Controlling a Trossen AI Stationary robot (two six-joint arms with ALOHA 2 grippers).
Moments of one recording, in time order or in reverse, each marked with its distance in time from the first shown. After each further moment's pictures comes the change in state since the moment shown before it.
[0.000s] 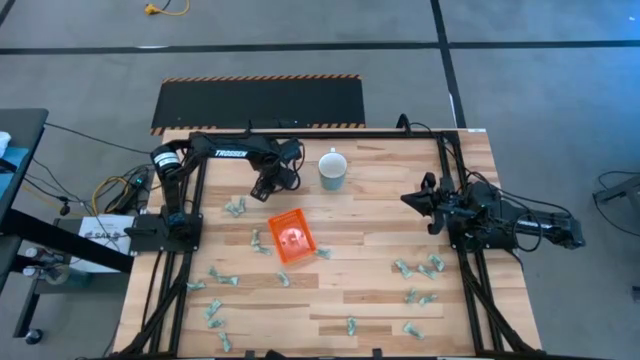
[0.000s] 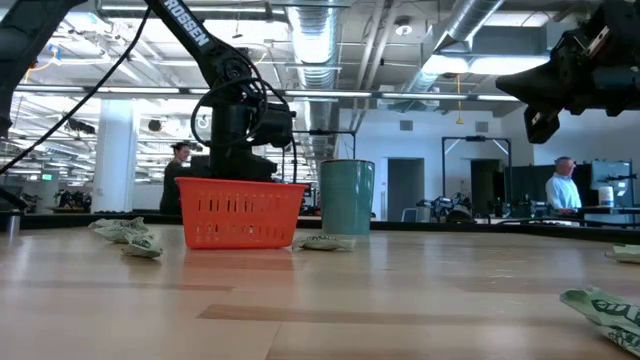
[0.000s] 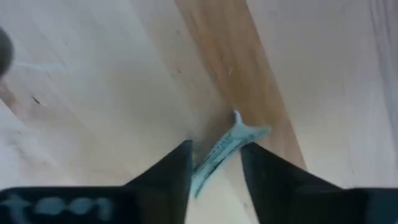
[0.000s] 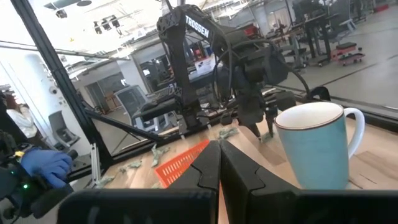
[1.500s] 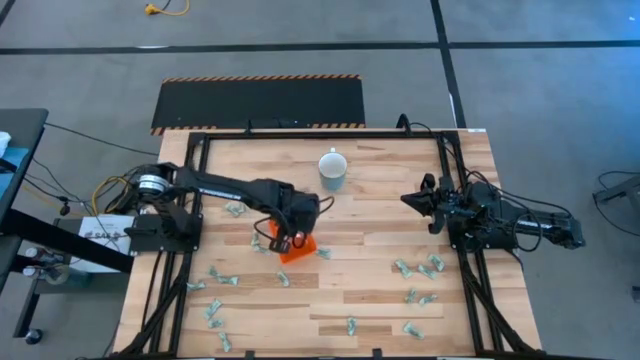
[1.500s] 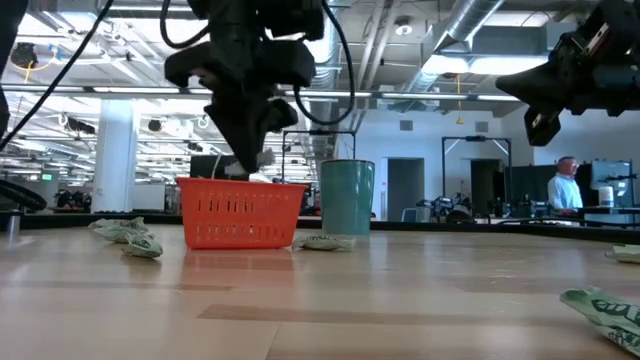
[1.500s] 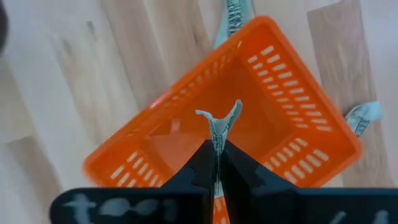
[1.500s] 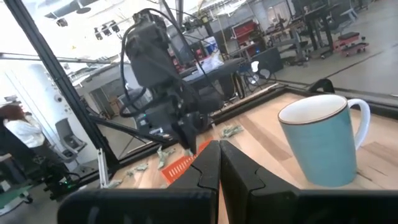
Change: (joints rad) left arm -0.541 -0.124 0.143 -0.102 0.163 -0.717; right arm 0.000 0.000 0.000 0.001 -0.001 0.061
